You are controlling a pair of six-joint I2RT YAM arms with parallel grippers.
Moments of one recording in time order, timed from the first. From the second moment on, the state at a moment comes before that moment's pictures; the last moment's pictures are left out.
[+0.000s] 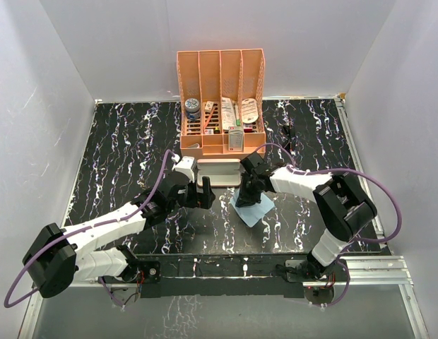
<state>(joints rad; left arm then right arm) -0.82 1.13 0.59 -0.07 -0.16 -0.53 0.61 1.66 0.91 -0.41 -0.19 0.82</state>
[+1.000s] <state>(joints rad) -0.83 1.11 0.62 -0.11 -0.18 -0.51 0.61 1.51 1.01 -0.61 0.24 0.37</state>
